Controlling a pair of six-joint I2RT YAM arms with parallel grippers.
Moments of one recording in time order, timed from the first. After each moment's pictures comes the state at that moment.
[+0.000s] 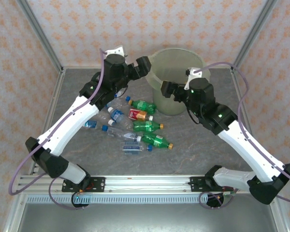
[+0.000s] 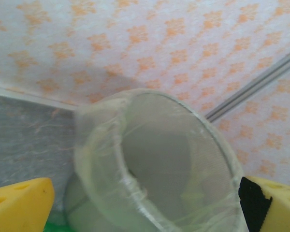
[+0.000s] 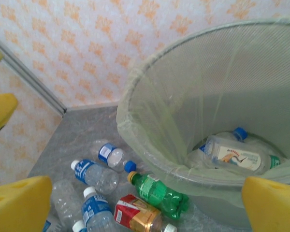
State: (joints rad) left arm -0.57 1.47 1.63 -0.45 -0.19 -0.72; right arm 0.66 1.14 1.29 -0.50 0.25 0.49
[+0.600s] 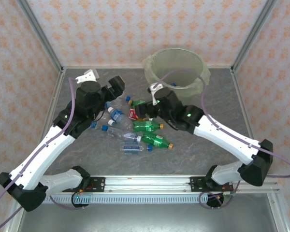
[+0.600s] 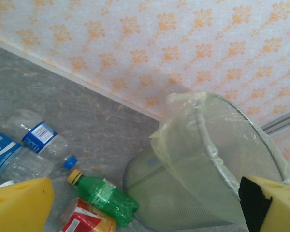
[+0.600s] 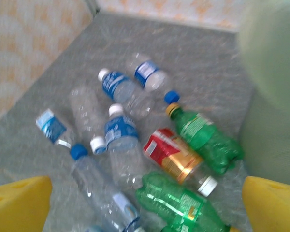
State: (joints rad) left arm -0.54 1.06 1.22 -0.51 -0.36 -0.80; right arm 0.91 1.36 1.29 -0.52 0.18 0.35
